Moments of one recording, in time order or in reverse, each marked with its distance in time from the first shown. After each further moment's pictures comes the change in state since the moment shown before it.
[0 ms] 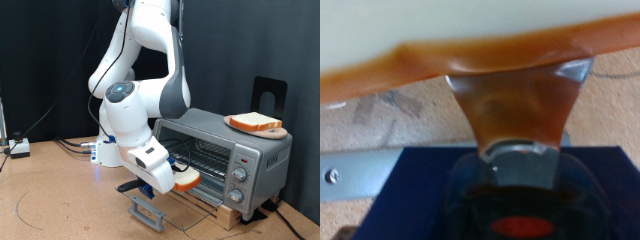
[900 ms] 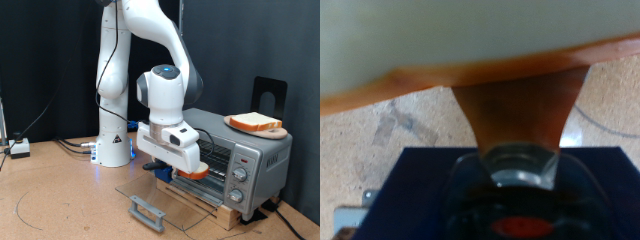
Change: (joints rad) arm 0.329 0.293 -0.102 -0.190 -0.569 0.287 0.488
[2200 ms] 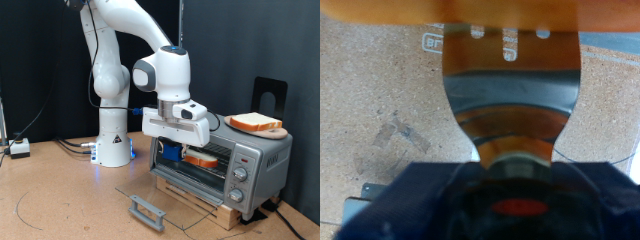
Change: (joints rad) arm -0.134 0.350 0.147 -0.089 -0.429 -0.020 0.208
